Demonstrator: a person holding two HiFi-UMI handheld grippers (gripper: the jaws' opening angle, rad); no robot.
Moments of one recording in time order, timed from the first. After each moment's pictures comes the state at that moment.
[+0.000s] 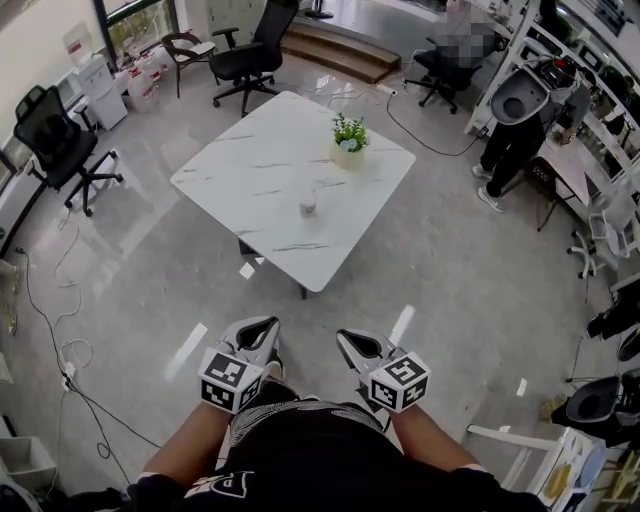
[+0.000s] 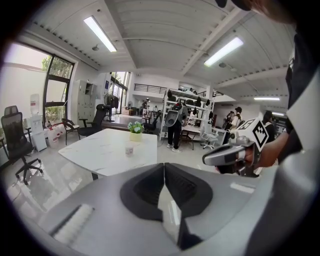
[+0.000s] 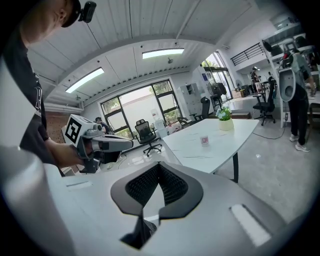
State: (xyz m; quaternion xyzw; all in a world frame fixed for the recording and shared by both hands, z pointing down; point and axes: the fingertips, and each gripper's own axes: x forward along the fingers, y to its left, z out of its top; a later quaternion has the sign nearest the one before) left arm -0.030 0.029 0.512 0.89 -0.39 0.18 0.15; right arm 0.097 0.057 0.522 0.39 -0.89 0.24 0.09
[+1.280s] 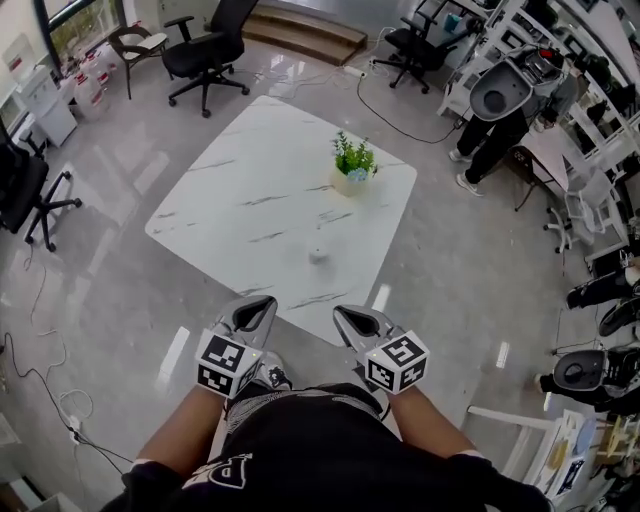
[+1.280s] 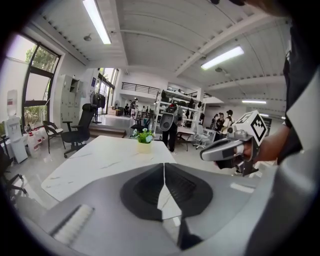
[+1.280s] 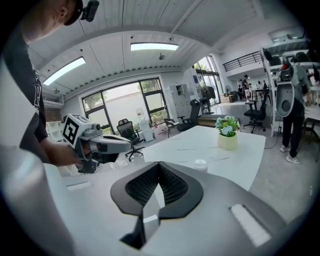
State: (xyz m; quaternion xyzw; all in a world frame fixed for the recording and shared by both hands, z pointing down) left arm -0.097 -0.212 0.507 0.93 -0.30 0.18 0.13; right arm 0.021 -0.173 0.503 0.46 -0.85 0.22 0.12
